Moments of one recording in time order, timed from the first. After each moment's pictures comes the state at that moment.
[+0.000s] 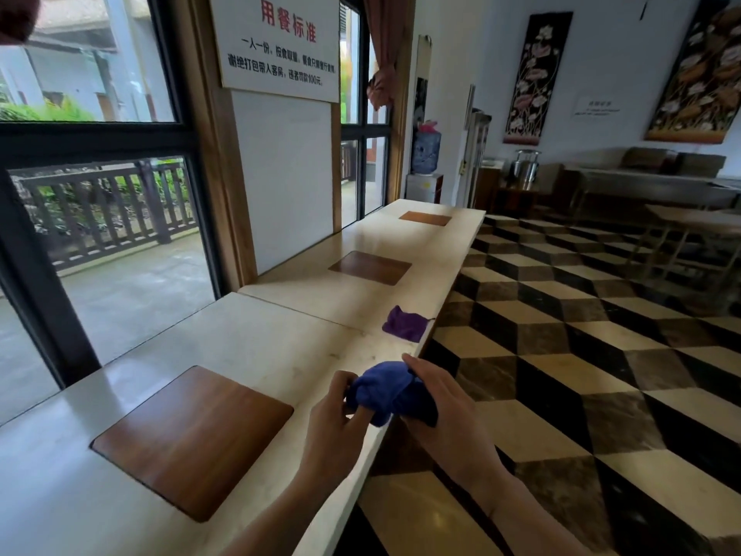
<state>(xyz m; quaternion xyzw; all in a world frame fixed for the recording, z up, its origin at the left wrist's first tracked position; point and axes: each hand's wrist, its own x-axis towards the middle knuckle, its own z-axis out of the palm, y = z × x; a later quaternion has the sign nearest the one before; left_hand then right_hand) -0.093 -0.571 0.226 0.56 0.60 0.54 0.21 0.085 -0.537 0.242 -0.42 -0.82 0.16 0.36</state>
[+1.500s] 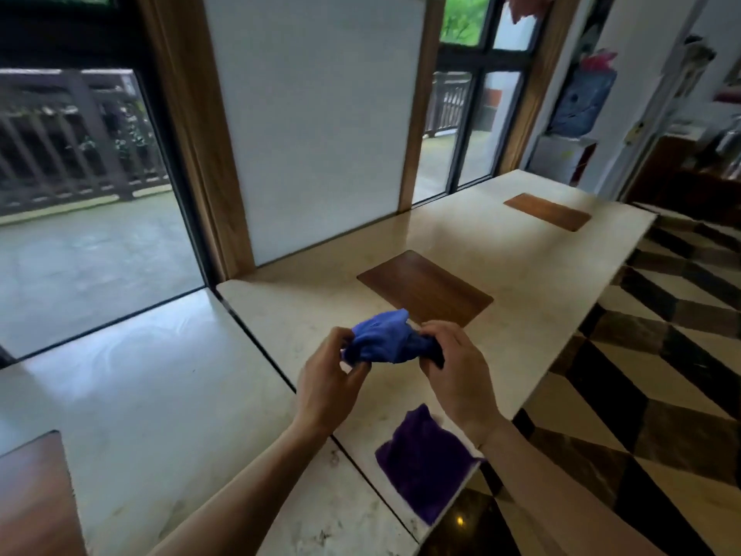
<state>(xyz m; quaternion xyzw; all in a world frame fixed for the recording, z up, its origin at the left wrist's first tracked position) -0.171 0.001 0.157 0.44 0.74 0.50 0.06 -0.008 0.118 0.181 -0.30 -0.87 0.19 0.34</state>
